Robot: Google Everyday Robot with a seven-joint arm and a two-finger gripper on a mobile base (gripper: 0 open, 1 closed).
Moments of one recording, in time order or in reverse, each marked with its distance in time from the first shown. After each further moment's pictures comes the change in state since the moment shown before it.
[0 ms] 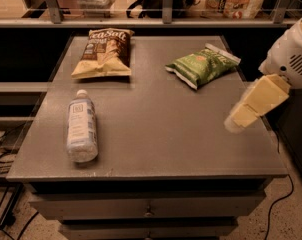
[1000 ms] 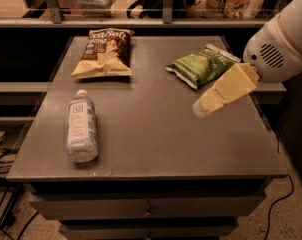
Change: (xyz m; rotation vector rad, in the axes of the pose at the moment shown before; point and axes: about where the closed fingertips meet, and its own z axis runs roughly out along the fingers) arm -0.040 0.017 0.003 0.036 -0.078 0.214
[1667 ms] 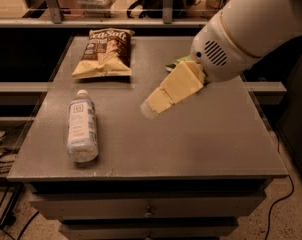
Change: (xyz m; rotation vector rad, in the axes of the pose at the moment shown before) arm -0.051 0.073 0.020 -0.109 -0.056 -0.073
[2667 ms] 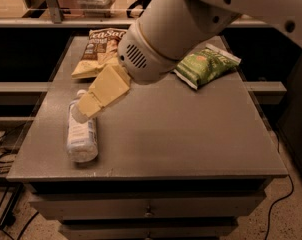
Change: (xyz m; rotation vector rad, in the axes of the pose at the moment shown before) arm -0.066 0.080 0.061 -0.180 -0.021 -0.075
